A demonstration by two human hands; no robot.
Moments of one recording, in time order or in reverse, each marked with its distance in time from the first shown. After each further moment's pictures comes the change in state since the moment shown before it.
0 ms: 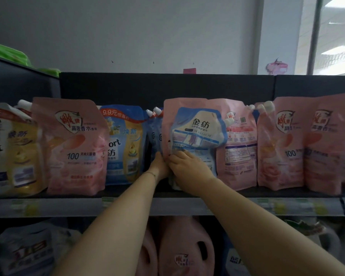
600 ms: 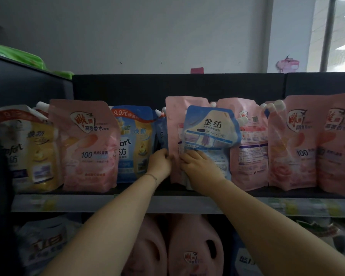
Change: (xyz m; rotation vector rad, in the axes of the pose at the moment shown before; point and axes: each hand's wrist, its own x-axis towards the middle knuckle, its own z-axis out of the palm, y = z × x) left_hand -0.029 0.008 -0.023 0.173 0.247 0.160; right_hand -0.005 0.002 0.005 -0.050 -0.056 0.091
